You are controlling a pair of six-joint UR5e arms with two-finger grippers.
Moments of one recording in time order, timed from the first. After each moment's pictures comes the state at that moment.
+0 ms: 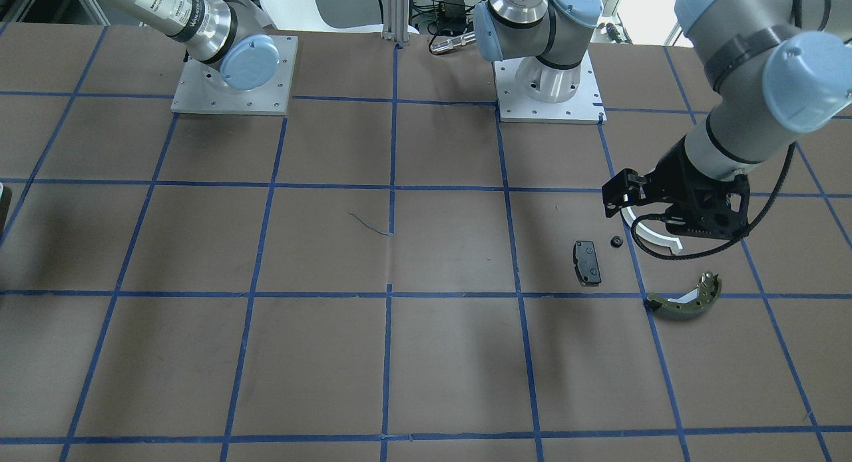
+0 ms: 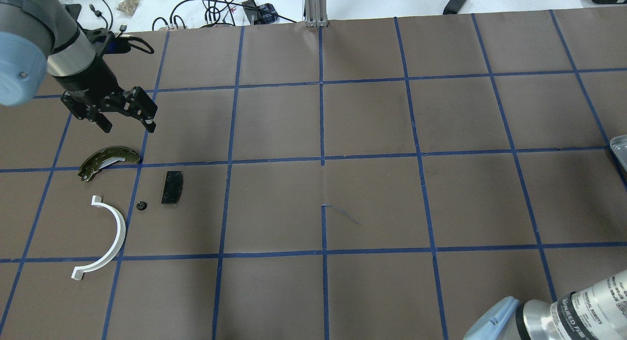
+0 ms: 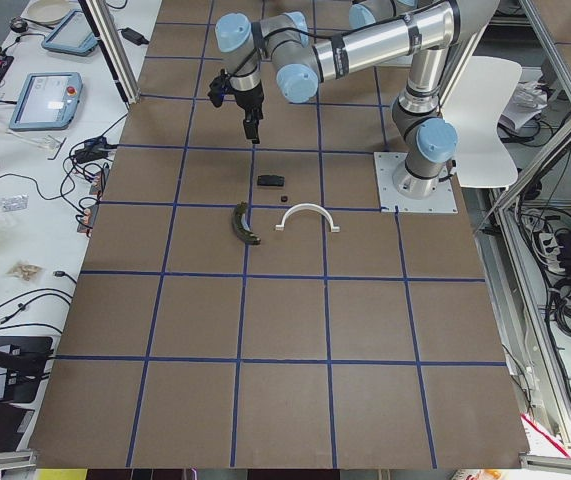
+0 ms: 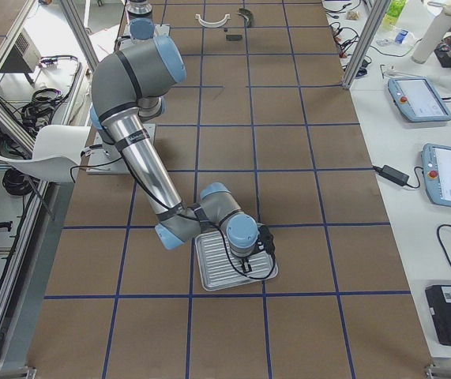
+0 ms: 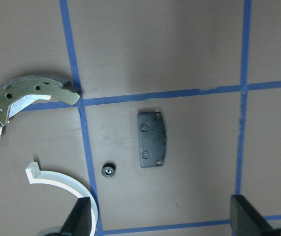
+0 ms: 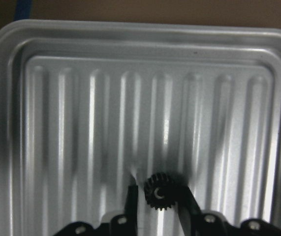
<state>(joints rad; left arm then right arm) -1.36 -1.68 -1.61 -1.55 1.57 0.26 0.57 -0.95 1.57 -2.19 -1.49 -1.25</state>
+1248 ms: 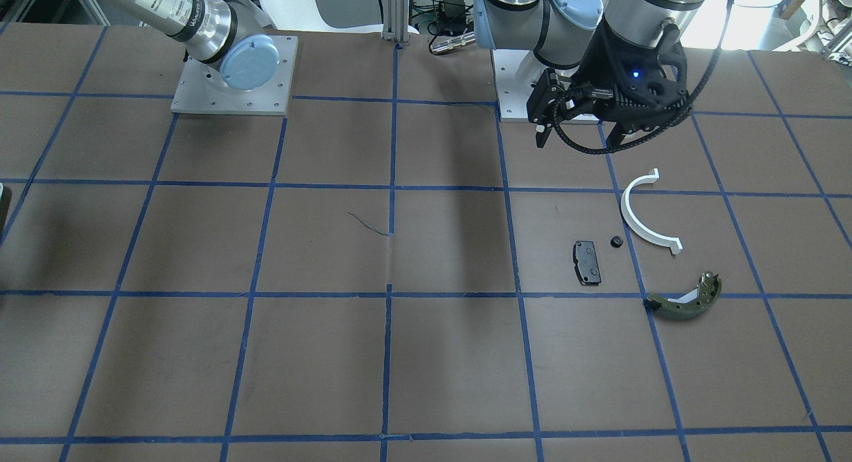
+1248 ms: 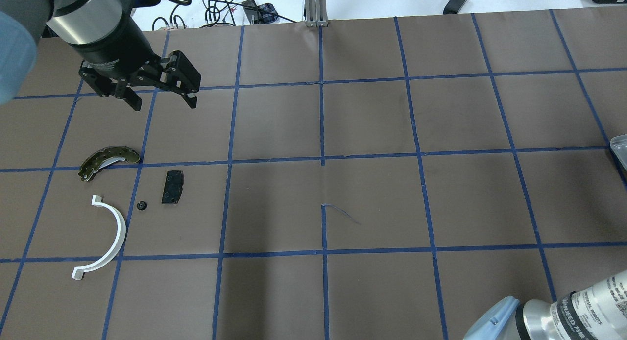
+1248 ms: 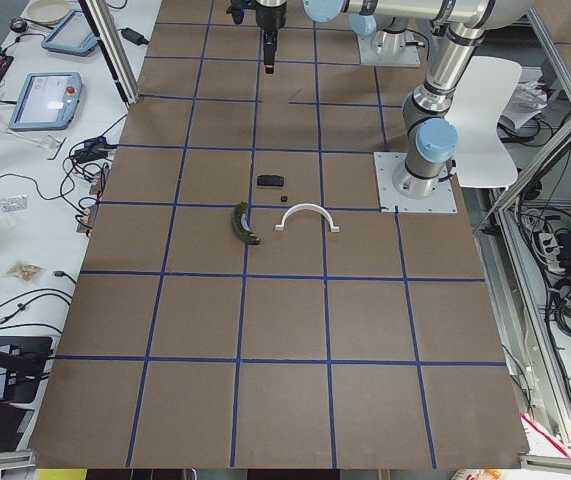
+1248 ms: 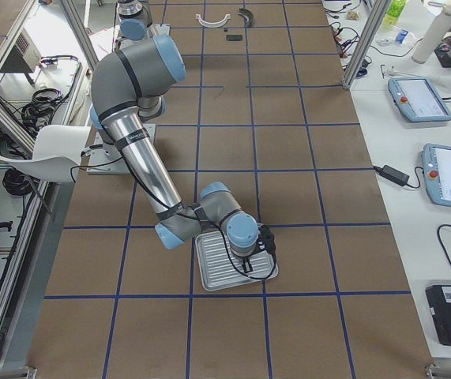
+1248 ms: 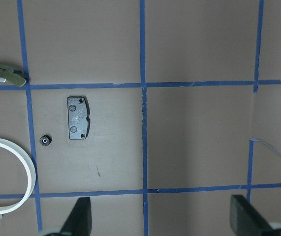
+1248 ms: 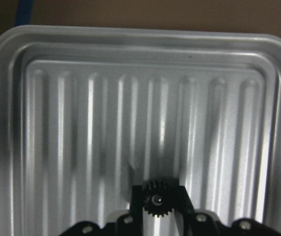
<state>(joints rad) -1.58 -1.55 -1.55 -1.57 1.54 0.03 0.57 -0.96 1.57 -2.19 -1.49 -1.25</state>
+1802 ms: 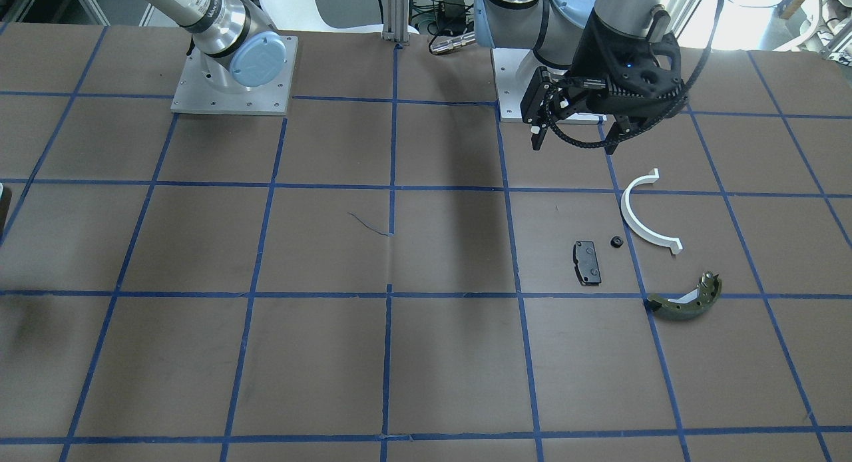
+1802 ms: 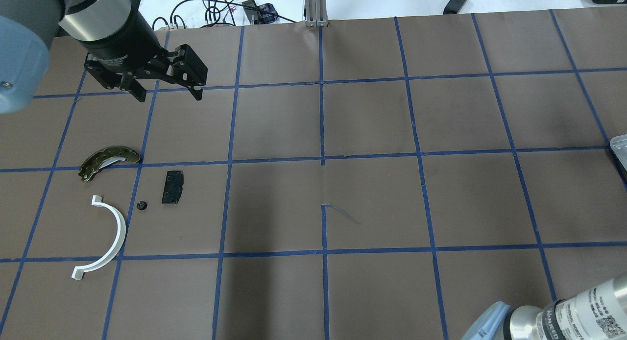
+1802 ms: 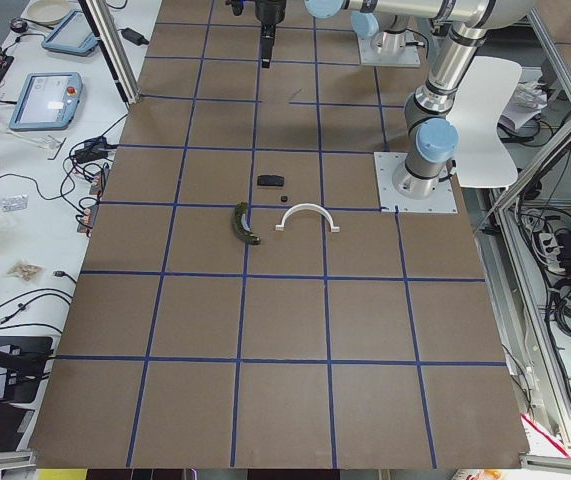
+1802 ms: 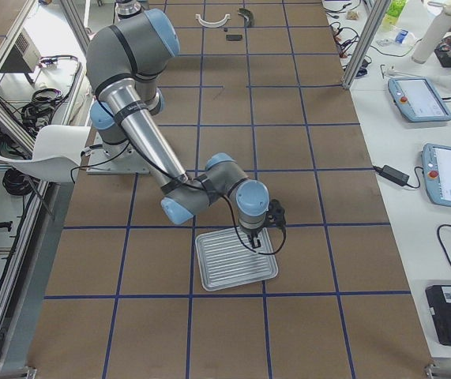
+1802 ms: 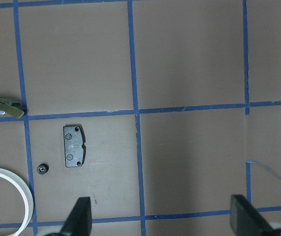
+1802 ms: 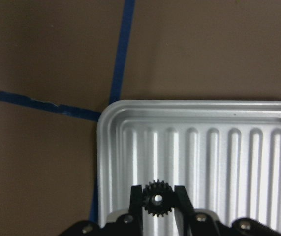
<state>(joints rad) -1.60 -1.54 -1.55 -1.53 1.56 0.01 0.71 -1.11 1.62 -2.08 -1.48 -1.06</state>
